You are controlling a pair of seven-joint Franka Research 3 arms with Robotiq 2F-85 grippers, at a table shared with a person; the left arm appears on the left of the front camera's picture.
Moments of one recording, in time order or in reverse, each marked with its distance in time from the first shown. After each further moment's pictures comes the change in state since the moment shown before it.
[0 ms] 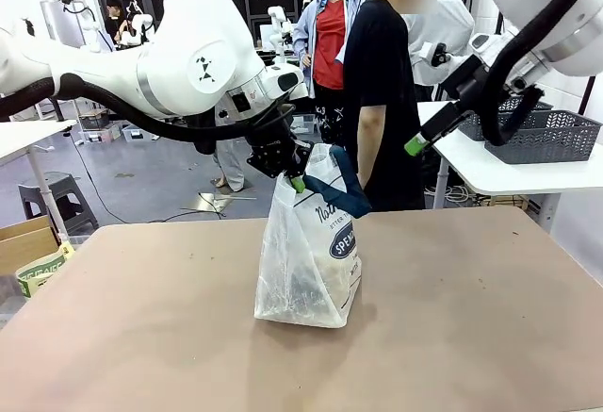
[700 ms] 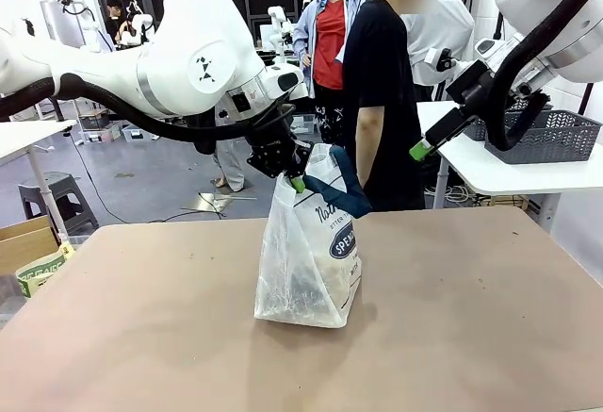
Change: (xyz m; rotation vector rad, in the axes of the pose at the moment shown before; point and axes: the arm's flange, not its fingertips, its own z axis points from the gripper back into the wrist) left arm 0.000 0.000 0.000 0.000 0.000 0.000; right arm -0.008 -0.004 0.000 -0.011 -0.001 -0.006
